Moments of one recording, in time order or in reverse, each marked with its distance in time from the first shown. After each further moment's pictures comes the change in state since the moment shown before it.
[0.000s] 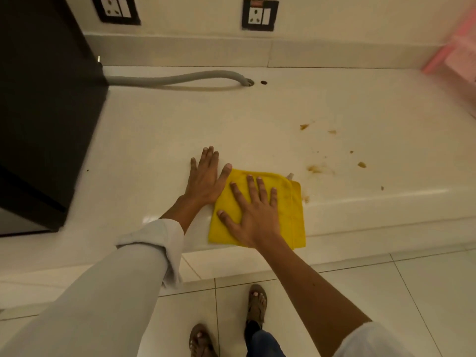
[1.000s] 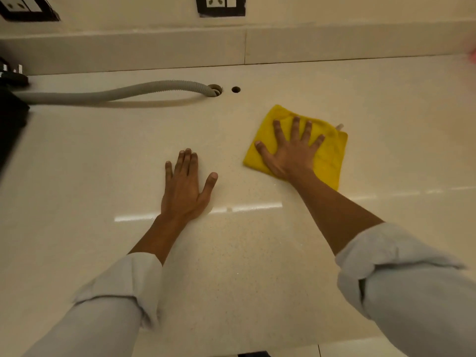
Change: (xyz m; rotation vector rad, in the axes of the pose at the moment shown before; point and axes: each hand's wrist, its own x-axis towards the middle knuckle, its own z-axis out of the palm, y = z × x) left_hand 0.150 0.065 0.048 0.228 0.117 -0.073; right_hand 0.290 0.235 -0.040 -0.039 -0.022 0.221
